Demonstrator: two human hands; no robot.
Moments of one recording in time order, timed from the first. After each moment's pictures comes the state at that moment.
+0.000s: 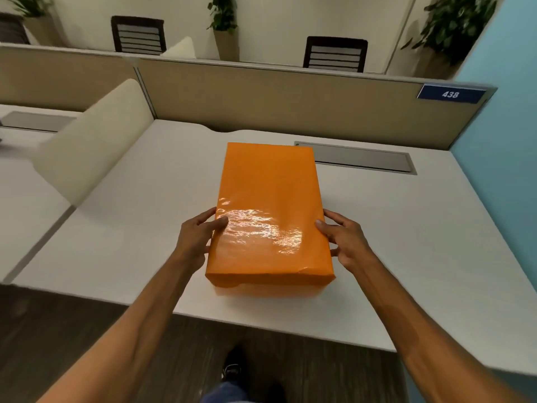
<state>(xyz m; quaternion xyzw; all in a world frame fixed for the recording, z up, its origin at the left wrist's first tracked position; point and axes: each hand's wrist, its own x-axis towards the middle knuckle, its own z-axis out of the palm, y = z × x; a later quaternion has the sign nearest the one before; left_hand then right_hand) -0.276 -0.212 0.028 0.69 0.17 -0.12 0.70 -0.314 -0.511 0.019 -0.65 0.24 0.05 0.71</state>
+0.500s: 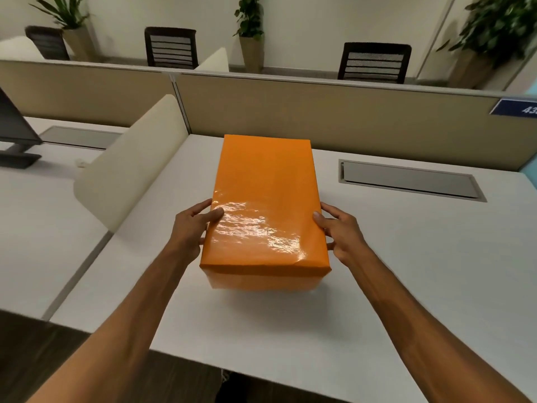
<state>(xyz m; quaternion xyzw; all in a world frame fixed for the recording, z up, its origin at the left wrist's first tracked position) -0.147 -0.092 0.046 0.69 0.19 -0.07 0.69 -0.167 -0.388 0.027 -0.66 0.21 0.06 0.72</state>
